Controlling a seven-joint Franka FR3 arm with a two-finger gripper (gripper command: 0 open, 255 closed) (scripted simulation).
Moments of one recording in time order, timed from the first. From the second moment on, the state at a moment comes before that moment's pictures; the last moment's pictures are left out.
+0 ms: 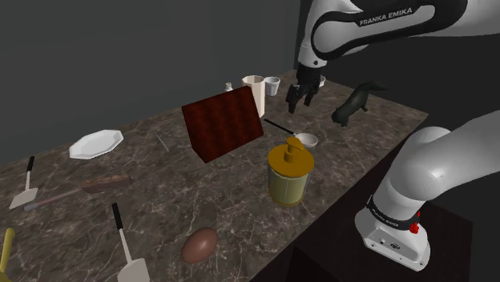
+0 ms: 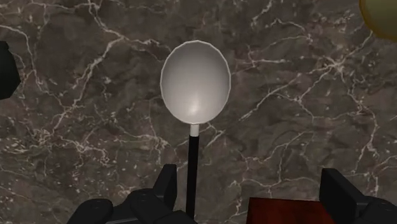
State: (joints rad) arm -0.06 -0.63 -0.03 -2.53 0.05 1.99 0.00
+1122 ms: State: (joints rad) arm -0.07 -0.21 -0.12 -2.57 0.12 2.47 -0.10
